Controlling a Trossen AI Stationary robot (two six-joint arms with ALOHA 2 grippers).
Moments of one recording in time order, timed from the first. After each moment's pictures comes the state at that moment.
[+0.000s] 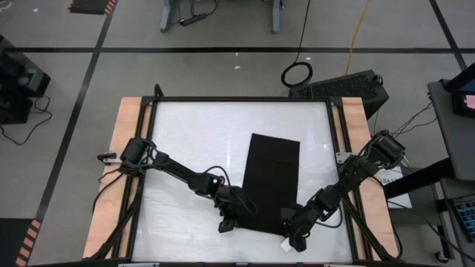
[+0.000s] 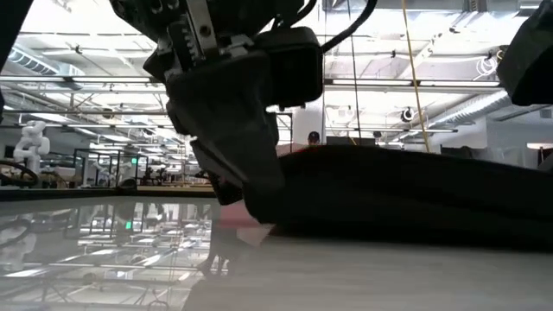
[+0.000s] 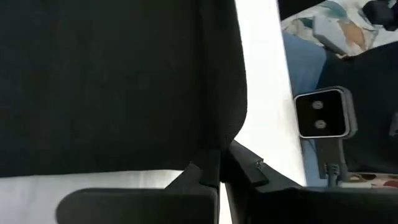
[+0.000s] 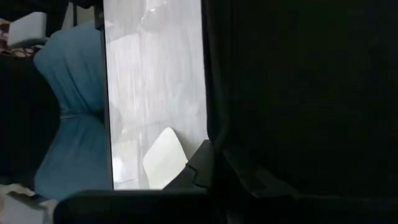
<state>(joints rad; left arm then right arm) -0.31 2.03 1.17 0.05 0.50 -0.52 0.73 1.68 0.69 0.11 -0.05 1.03</state>
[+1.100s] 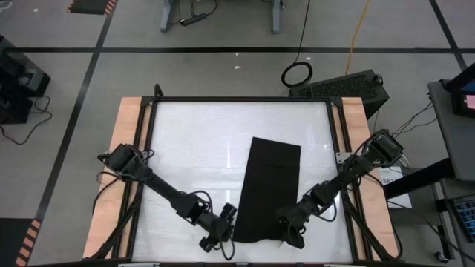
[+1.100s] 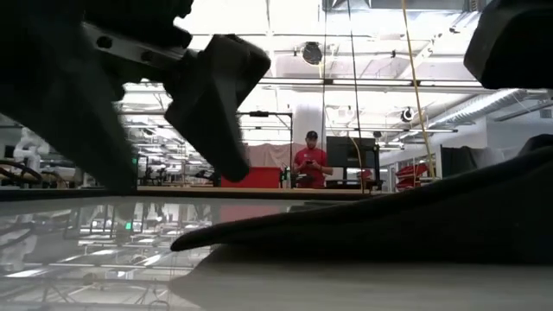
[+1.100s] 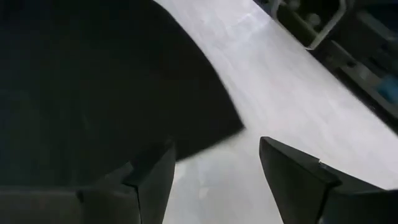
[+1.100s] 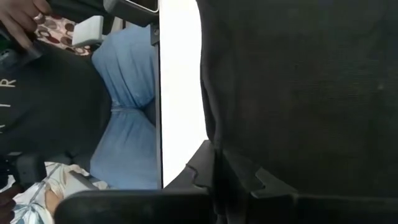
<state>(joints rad) -0.56 1.95 1.17 -0.07 -0.01 0.10 0.63 1.68 0.69 0.26 -0.24 0.98</state>
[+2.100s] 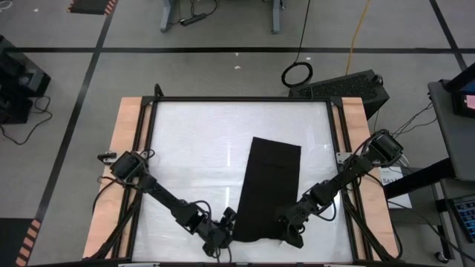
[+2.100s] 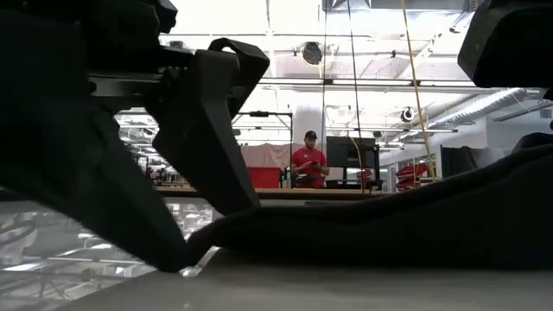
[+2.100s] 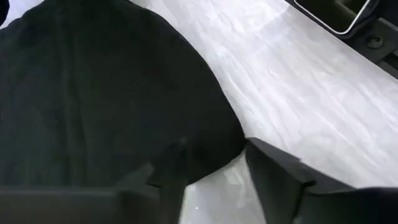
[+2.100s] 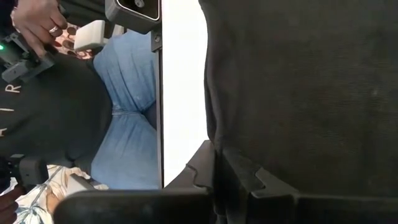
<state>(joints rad) -0.61 2.05 1.17 0.06 -0.22 0.17 0.62 1.68 0.69 0.27 -0.23 0.98</state>
